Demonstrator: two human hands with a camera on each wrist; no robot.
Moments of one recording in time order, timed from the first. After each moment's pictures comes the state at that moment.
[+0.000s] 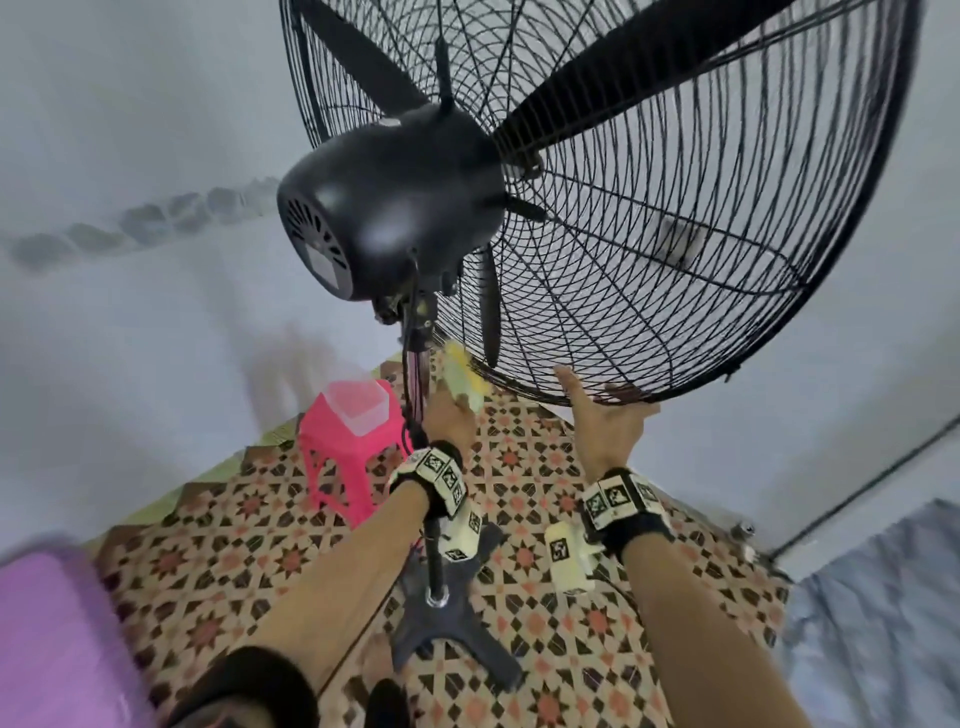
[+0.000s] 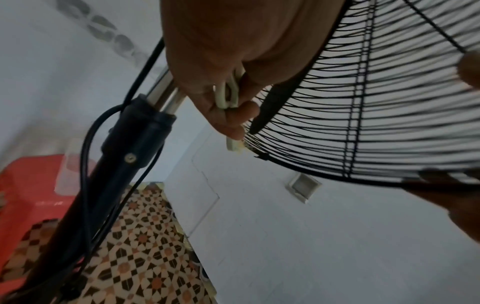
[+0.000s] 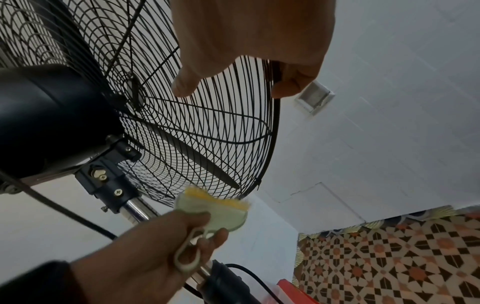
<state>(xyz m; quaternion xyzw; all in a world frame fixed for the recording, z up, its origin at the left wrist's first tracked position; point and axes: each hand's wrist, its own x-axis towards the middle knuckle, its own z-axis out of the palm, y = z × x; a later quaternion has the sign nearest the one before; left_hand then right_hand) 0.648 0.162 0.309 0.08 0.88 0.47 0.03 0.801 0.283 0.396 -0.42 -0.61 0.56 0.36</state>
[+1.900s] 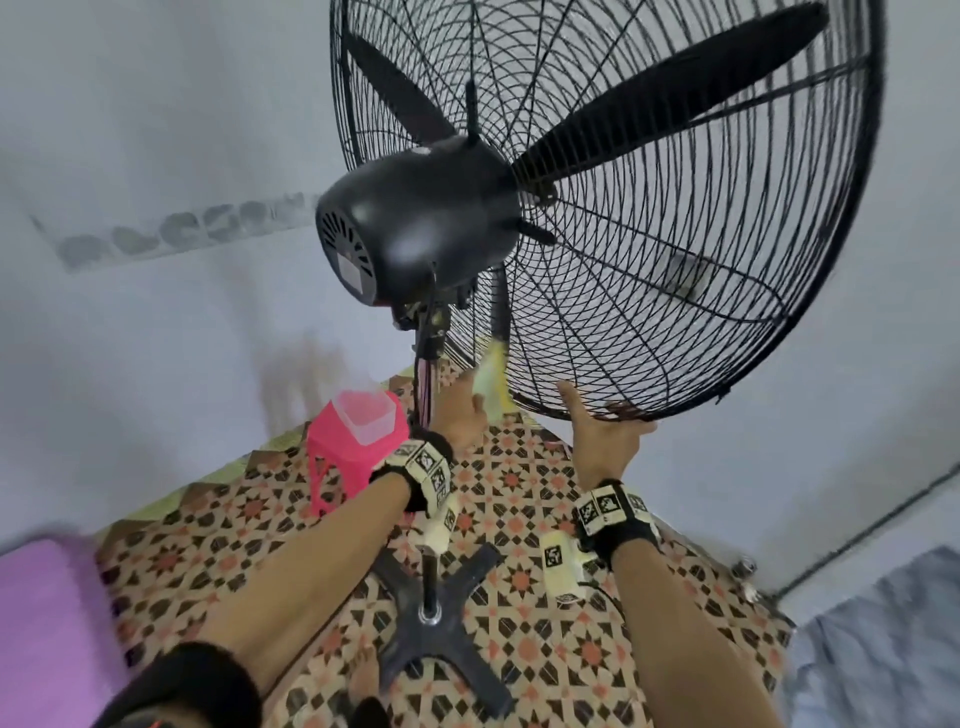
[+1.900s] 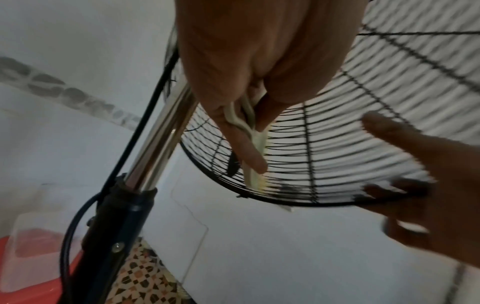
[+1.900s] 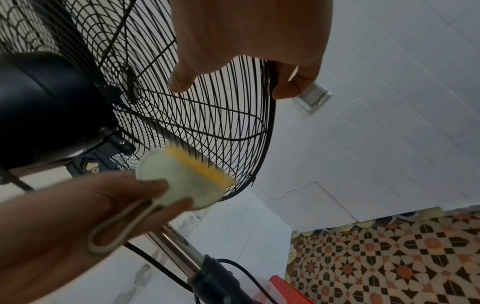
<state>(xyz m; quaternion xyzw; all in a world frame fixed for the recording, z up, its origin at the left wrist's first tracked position) 0.686 0.137 0.390 0.26 0.86 0.44 0.06 0.808 0.278 0.405 -0.43 -0.62 0.56 0.34</state>
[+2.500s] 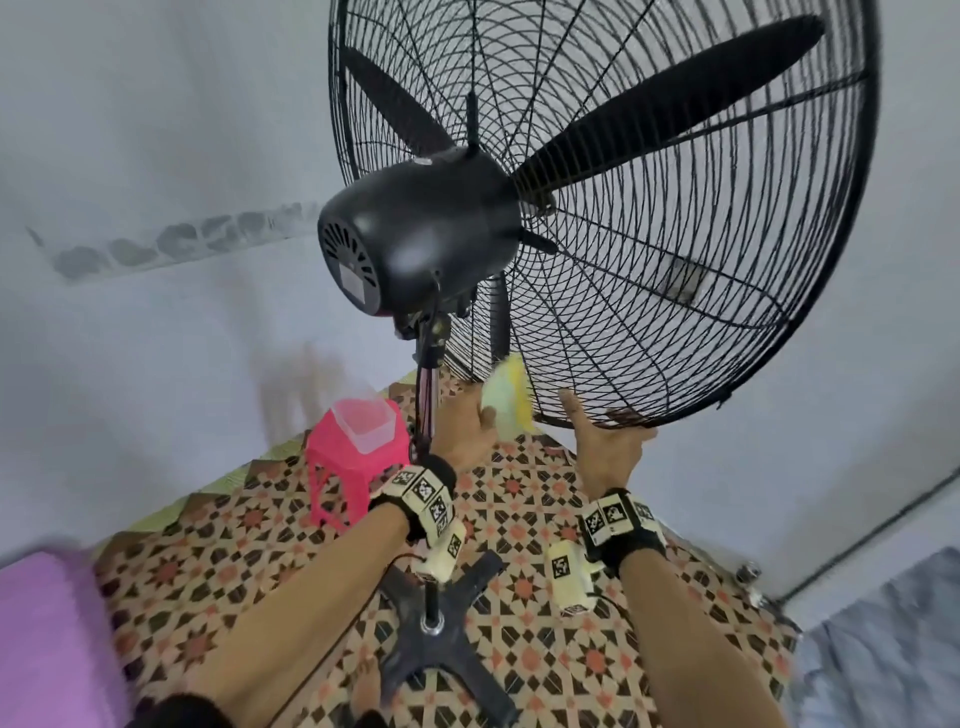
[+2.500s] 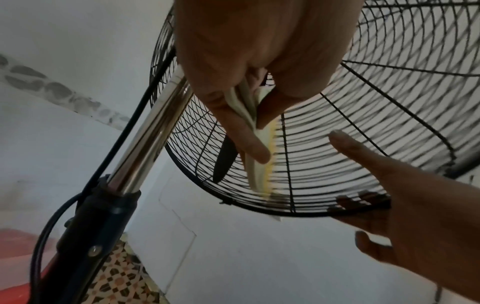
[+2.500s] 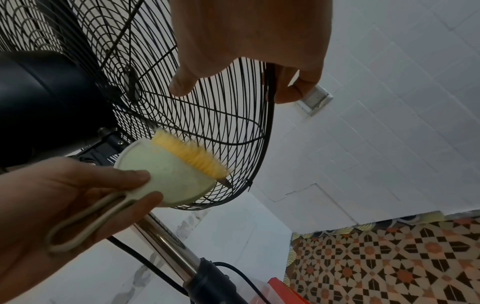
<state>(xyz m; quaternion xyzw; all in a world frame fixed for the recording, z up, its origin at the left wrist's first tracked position) 0.694 0.142 0.380 0.28 0.85 0.45 0.01 0.811 0.284 0.404 -0.42 -0.64 0.56 0.32</state>
